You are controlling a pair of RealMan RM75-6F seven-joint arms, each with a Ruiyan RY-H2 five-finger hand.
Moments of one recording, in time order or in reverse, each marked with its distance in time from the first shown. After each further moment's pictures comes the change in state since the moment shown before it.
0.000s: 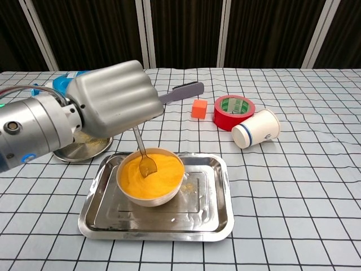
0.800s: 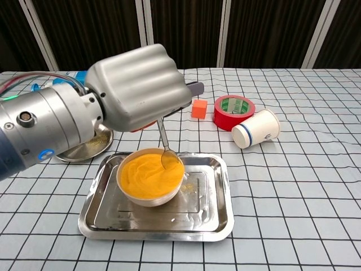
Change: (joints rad) left arm -0.026 -0.043 -0.040 -0.075 -0.002 0.022 0.026; right arm -0.001 0.000 0.001 -0.001 0.001 0.003 -0.004
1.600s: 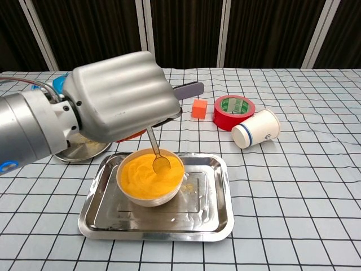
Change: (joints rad) left arm 0.024 0.079 0.069 -0.074 0.056 0.005 -0.031; right arm -0.001 0.000 -0.001 -0.003 -0.002 0.001 -0.005
